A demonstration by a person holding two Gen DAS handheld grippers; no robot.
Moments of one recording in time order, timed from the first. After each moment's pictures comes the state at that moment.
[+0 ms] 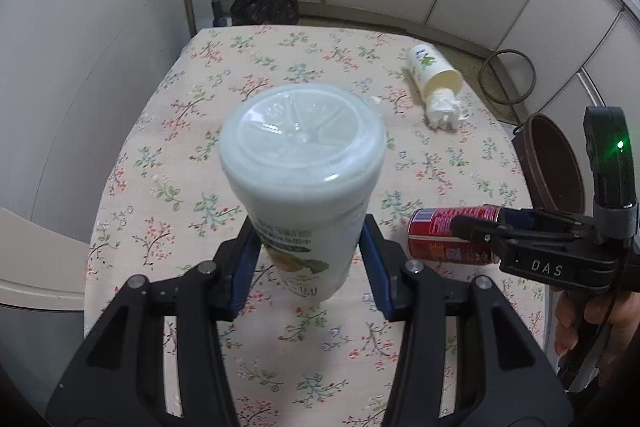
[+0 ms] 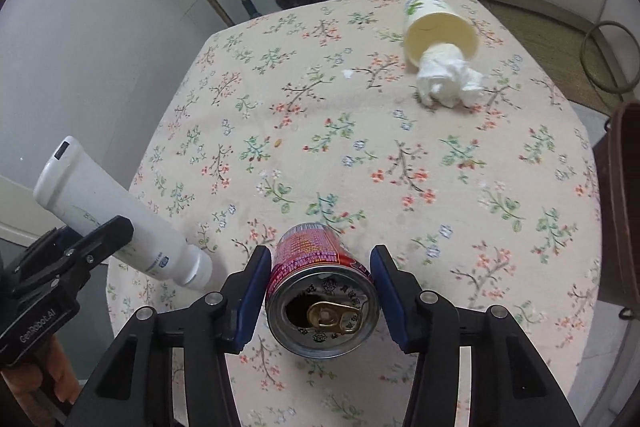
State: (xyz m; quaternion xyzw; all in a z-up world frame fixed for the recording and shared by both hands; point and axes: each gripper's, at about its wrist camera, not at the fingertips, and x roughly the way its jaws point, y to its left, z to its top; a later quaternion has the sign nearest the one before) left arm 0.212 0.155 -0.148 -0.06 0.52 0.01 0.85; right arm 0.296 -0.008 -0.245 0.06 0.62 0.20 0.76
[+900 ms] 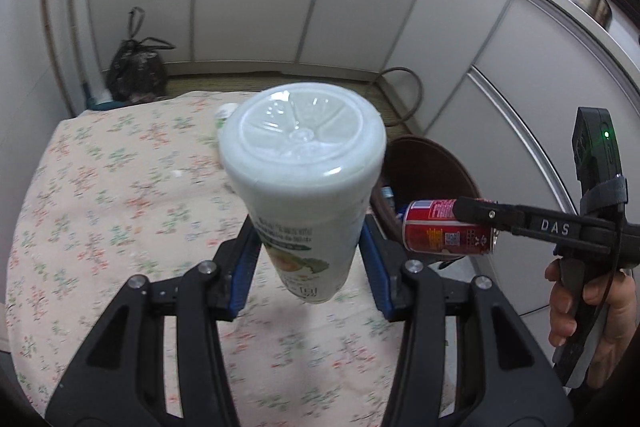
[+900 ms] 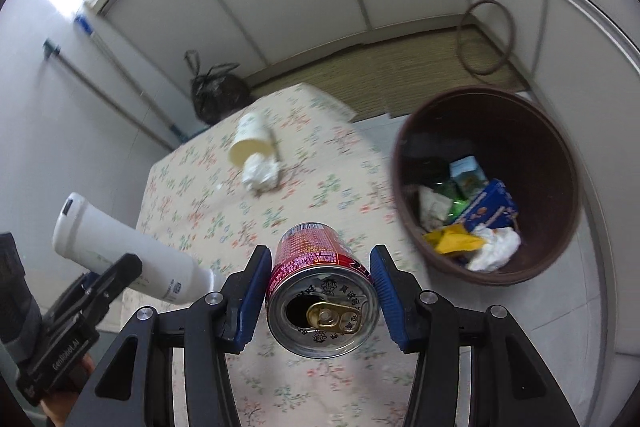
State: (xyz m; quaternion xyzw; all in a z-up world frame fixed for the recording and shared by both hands) left arm 0.236 -0.025 -0.102 -0.06 0.44 -0.15 0.88; right arm 0.272 -0.228 -0.159 0.18 0.54 0.07 0.82
